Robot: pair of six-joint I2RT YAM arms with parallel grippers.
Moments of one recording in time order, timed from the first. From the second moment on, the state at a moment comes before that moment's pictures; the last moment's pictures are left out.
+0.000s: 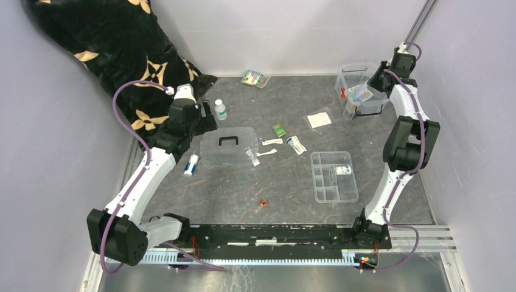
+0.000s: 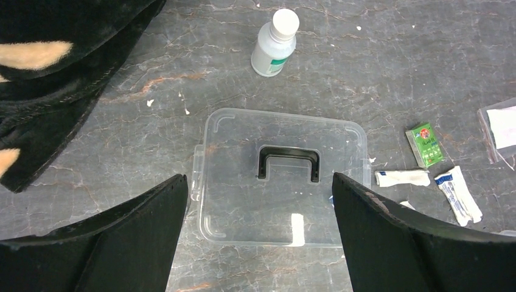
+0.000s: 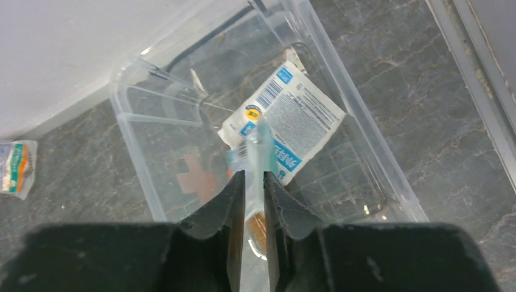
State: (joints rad) left arm -0.29 1.16 1.02 -0.41 -0.26 -0.37; right arm -0.25 2.06 1.77 -0.29 -0.14 0.33
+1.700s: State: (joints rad) left arm -0.28 1.18 1.02 -0.41 -0.23 -0.37; right arm 0.53 2.10 1.58 -0.38 0.05 -0.04
